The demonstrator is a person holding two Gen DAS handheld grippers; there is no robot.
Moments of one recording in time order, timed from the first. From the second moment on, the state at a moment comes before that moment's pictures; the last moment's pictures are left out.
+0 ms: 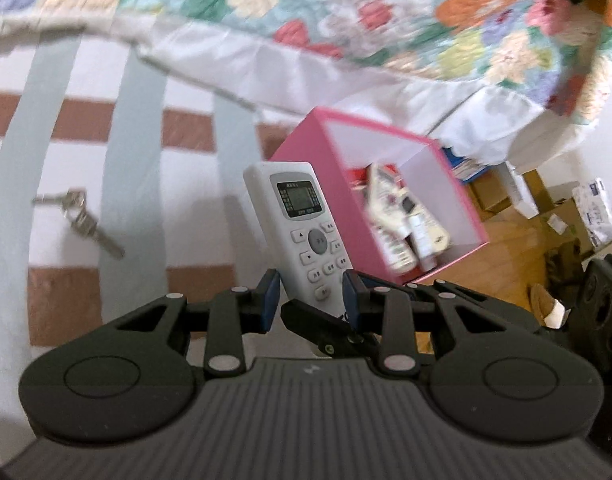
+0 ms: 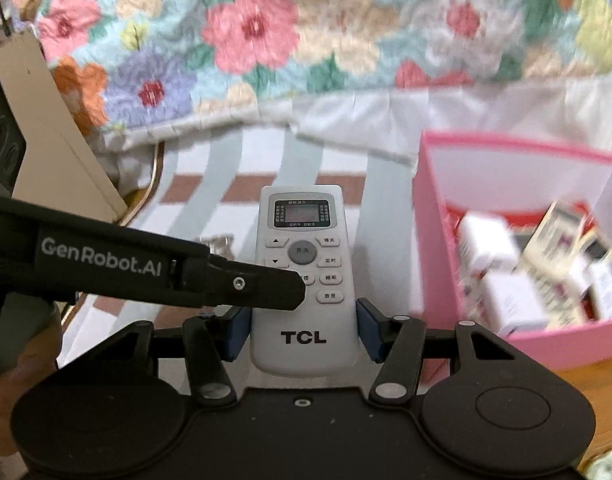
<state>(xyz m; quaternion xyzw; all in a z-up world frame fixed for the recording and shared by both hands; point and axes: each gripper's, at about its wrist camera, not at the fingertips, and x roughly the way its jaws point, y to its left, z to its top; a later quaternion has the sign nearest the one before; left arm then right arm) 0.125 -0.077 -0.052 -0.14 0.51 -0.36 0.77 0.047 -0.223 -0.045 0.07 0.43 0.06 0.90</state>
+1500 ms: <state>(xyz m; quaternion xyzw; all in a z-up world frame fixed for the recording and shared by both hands) 0.188 -0.270 -0.053 0.04 0.56 -0.35 0.75 0.099 -0.375 -0.094 0.14 0.47 -0.01 0.87</state>
